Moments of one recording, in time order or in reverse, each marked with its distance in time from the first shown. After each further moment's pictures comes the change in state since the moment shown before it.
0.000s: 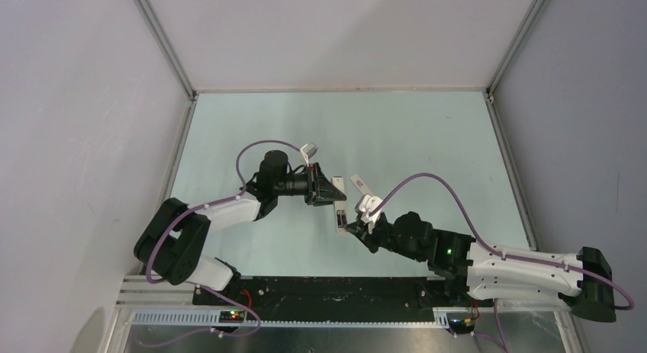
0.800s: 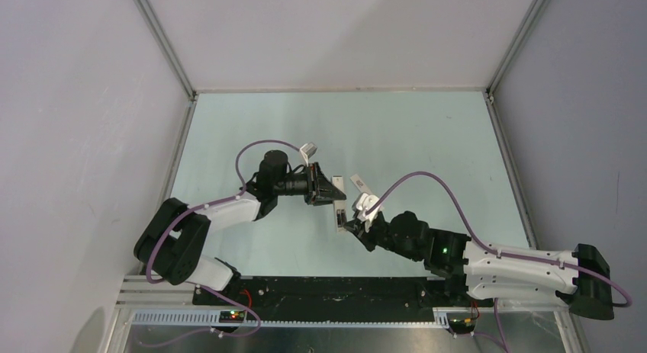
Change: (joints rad) left arm 0.002 0.000 0.000 0.000 -0.004 0.000; right arm 0.000 0.040 0.009 0.037 0.026 0.001
